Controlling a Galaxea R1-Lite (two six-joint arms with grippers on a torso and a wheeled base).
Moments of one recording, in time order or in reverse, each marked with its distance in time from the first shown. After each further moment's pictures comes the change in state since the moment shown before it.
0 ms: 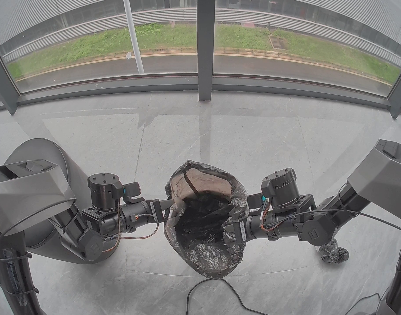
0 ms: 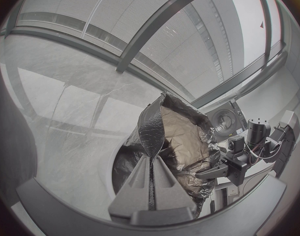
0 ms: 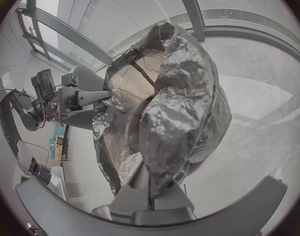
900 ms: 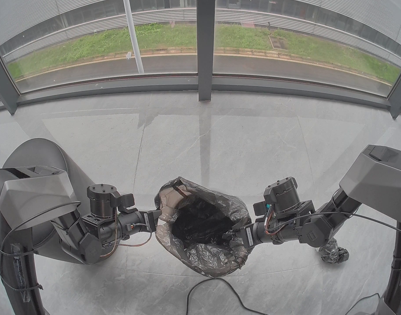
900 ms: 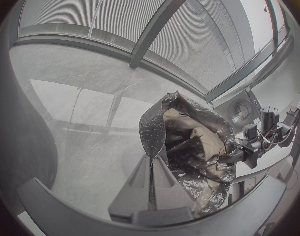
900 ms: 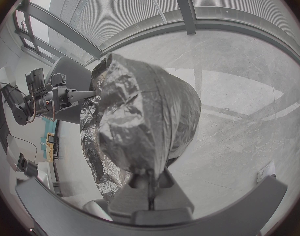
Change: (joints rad) left arm 0.052 0.072 0.036 0.000 0.082 0.120; right arm -0.046 0.063 0.024 0.000 -0.049 -0.041
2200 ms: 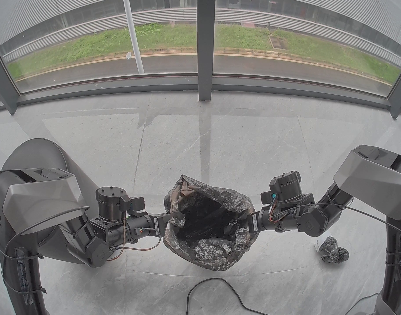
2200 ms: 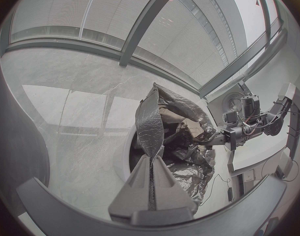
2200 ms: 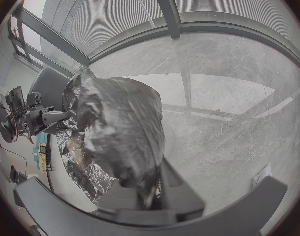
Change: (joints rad) left arm -0.056 0.014 -0.008 -0.004 -0.003 0.039; right arm -0.097 0.096 -0.098 -0.038 -0.023 -0.005
